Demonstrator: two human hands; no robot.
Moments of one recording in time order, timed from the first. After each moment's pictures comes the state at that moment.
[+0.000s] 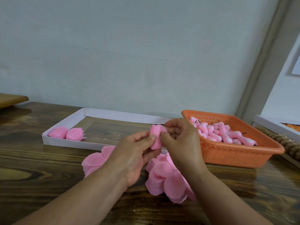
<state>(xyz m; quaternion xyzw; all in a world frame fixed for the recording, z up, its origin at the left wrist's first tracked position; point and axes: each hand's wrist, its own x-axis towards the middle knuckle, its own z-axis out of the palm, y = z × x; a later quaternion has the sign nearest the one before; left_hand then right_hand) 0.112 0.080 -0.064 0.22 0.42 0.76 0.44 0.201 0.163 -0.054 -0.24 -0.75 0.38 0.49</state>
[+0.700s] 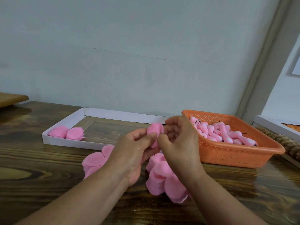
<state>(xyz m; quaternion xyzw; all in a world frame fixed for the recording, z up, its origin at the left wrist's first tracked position) 0.113 0.081 -0.064 0.25 0.43 0.77 0.41 0.201 0.149 -0.055 -0.20 -0.76 0.33 0.52</state>
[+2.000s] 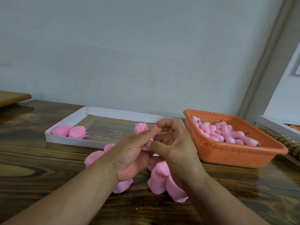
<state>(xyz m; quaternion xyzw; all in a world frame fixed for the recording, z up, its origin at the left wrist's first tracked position) 0.094 0.077 -0.066 0.39 0.31 0.67 0.56 0.201 0.134 -0.054 -0.11 -0.67 0.61 0.41</state>
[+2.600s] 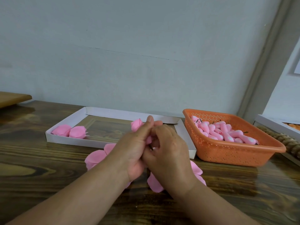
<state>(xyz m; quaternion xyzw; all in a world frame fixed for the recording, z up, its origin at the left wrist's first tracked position) 0.116 0.080 -0.056 0.24 0.37 0.77 0.47 0.190 0.123 -0.067 -0.15 -0.82 0.08 0.54</state>
